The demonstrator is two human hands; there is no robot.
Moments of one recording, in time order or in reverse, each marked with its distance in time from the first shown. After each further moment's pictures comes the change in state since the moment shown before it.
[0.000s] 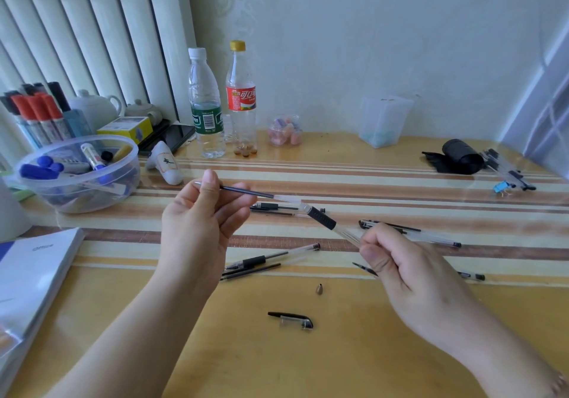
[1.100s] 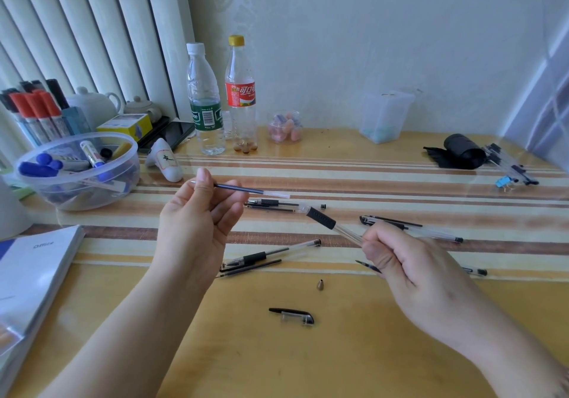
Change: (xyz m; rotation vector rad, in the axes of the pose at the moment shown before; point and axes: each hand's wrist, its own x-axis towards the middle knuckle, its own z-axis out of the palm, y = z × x) left_hand 0.007 -0.002 -0.004 -0.043 0.046 -0.042; right_hand -0.001 -0.001 -0.002 -0.003 -0.021 -0.002
